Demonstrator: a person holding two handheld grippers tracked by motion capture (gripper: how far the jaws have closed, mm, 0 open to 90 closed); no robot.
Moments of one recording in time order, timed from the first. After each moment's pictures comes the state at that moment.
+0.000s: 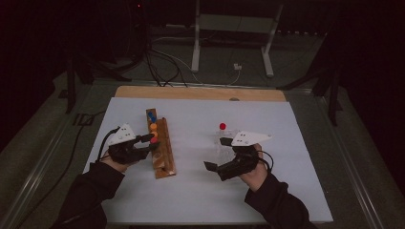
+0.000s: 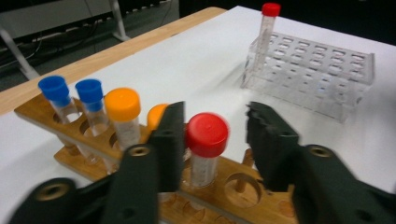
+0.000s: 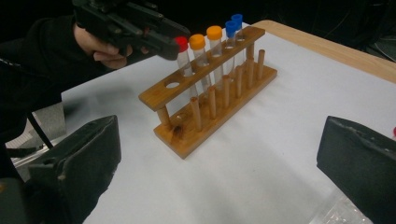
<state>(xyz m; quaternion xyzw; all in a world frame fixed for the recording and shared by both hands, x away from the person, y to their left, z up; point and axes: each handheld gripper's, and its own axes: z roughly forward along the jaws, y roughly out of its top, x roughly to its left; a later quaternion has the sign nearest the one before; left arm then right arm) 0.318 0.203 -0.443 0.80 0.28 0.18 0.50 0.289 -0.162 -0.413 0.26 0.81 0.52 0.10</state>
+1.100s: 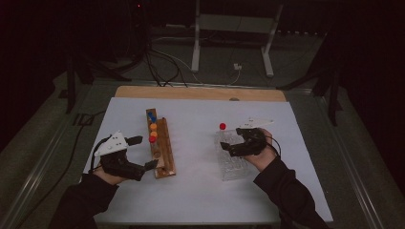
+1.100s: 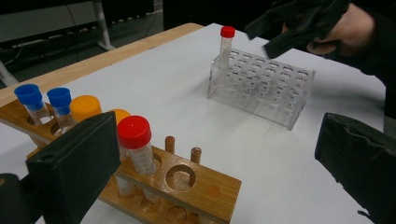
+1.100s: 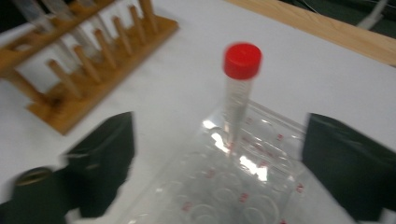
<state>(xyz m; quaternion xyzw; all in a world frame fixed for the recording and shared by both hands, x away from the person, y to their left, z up) 0.280 0.209 -0.427 0.79 0.27 0.16 0.53 0.358 -0.200 -0.448 0.36 0.82 0.42 0.16</state>
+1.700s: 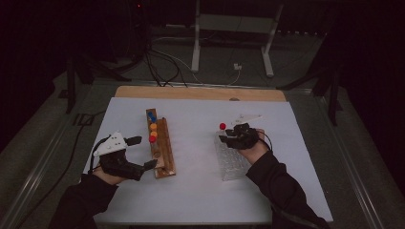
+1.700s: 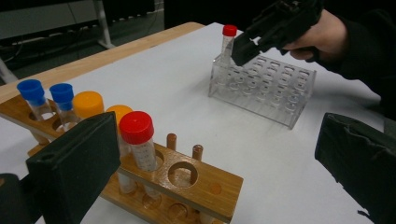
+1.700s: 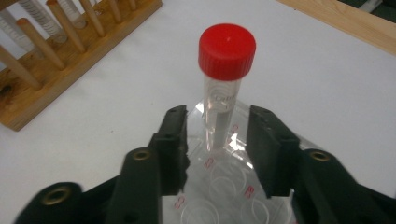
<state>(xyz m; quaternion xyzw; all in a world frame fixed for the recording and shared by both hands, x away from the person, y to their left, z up) 0.281 0.211 -0.428 0.79 0.27 0.15 0.53 0.384 -0.185 -0.461 0.35 0.84 0.39 0.16</state>
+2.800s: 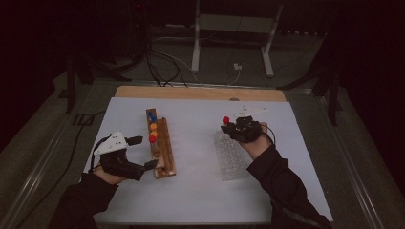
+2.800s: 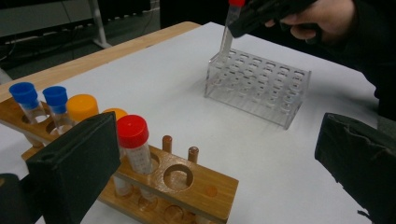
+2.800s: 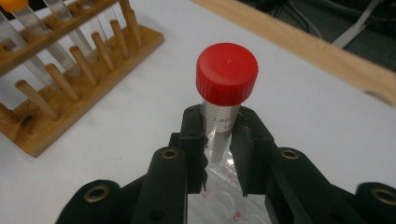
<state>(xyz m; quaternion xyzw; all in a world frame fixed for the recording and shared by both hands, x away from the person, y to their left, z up) 0.282 0.209 -0.425 0.79 0.27 0.14 0.53 0.380 -0.185 -0.424 0.34 0.83 0.41 0.18</state>
